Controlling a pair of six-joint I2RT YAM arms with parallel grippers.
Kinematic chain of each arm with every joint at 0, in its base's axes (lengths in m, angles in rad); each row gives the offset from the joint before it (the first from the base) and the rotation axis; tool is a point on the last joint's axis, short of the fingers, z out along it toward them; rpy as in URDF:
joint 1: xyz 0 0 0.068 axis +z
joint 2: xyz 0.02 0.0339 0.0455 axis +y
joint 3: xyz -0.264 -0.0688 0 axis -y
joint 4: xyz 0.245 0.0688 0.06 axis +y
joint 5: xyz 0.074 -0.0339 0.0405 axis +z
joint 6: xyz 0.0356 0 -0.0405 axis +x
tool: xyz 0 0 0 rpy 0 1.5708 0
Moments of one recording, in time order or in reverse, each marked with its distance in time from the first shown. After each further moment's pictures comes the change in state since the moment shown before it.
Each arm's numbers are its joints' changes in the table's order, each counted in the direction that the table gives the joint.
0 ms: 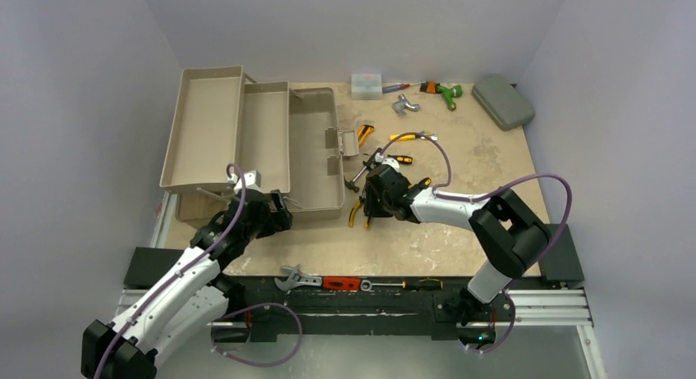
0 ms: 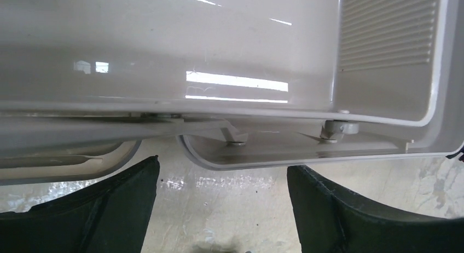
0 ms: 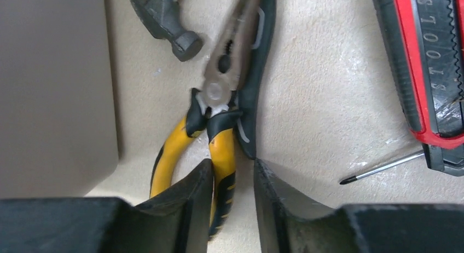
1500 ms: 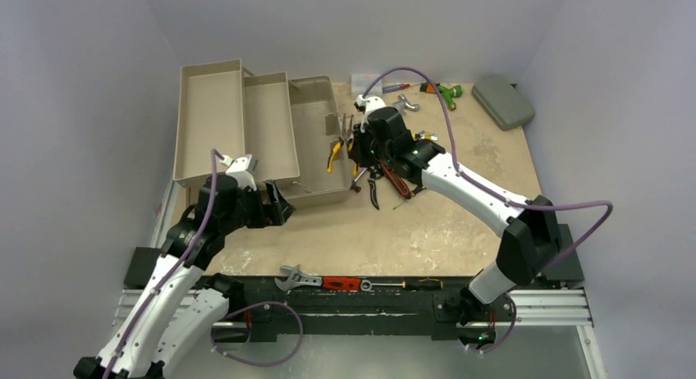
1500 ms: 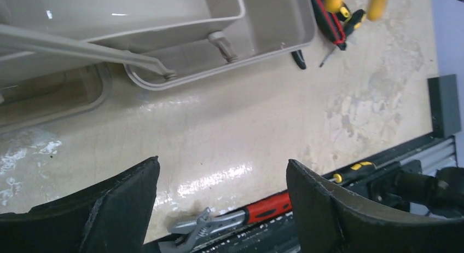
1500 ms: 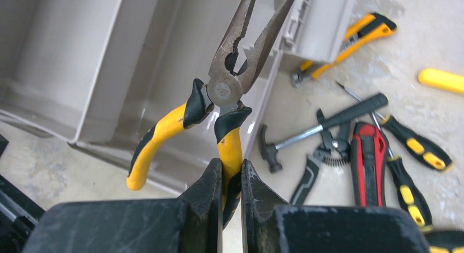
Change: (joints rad) left arm 0.132 -0.033 0.241 0.143 -0.354 0.212; right arm -0.045 -0.107 0.455 0.229 0.097 -0.362
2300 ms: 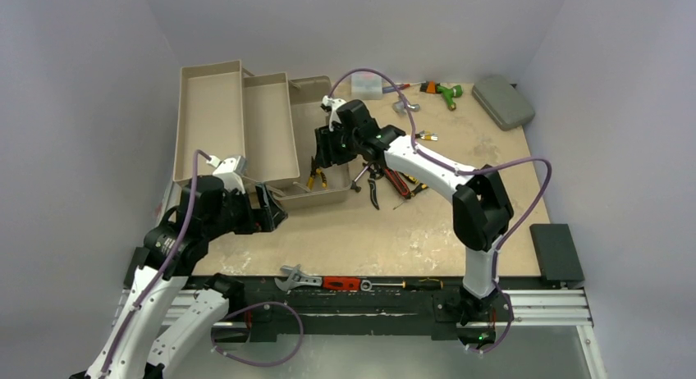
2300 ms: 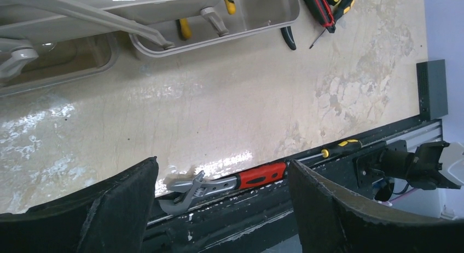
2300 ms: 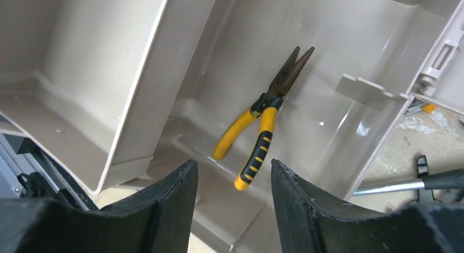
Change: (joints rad) left arm 0.000 -0.064 0.204 0.282 -0.034 0.004; right arm 0.016 0.390 0.319 0.032 0.245 0.014
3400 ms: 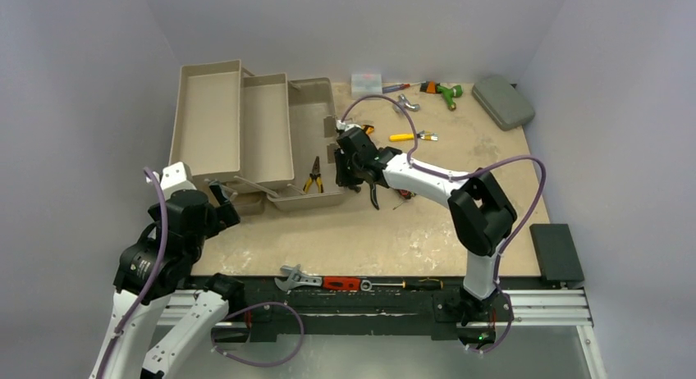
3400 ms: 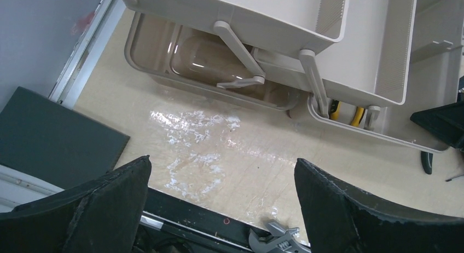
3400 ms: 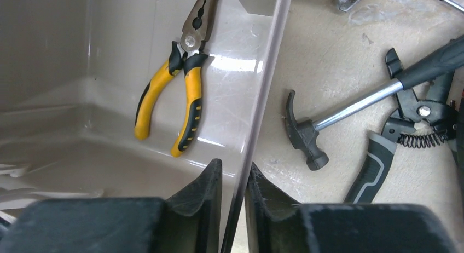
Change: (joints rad) left arm 0.000 -0.085 0.110 0.244 0.689 -0.106; right arm 0.045 -0.044 -0.230 -0.021 -0.235 0.160
